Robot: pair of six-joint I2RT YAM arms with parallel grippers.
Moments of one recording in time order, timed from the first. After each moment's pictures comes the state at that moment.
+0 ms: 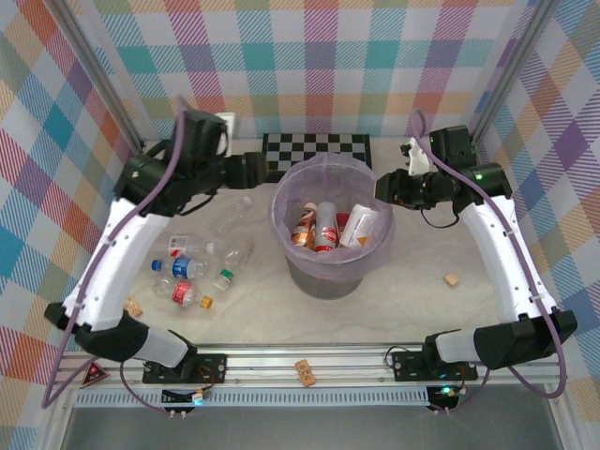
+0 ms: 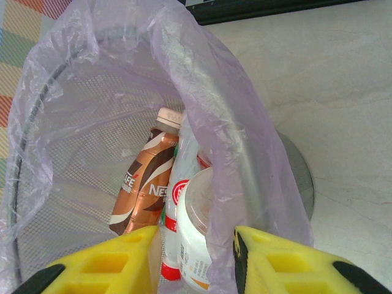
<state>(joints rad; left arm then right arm) -0.51 1.41 1.94 -1.21 -0.11 -0.39 0.22 1.35 1.58 -1.15 -0.48 0.33</state>
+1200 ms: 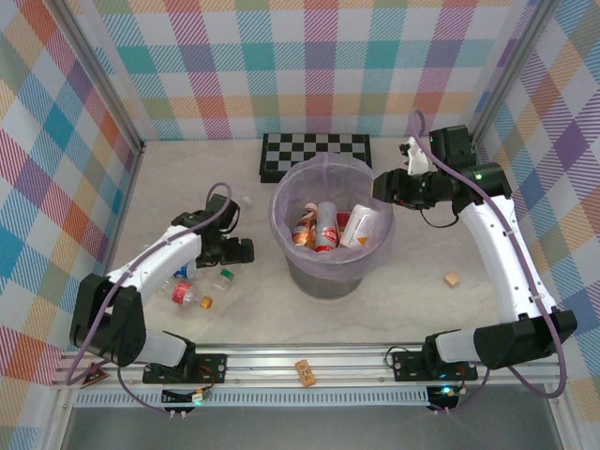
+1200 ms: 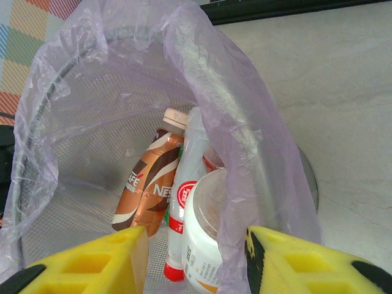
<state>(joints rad) -0.37 1.41 0.95 -0.84 -0.04 -0.45 0.22 1.35 1.58 -1.14 -0.50 0.32</state>
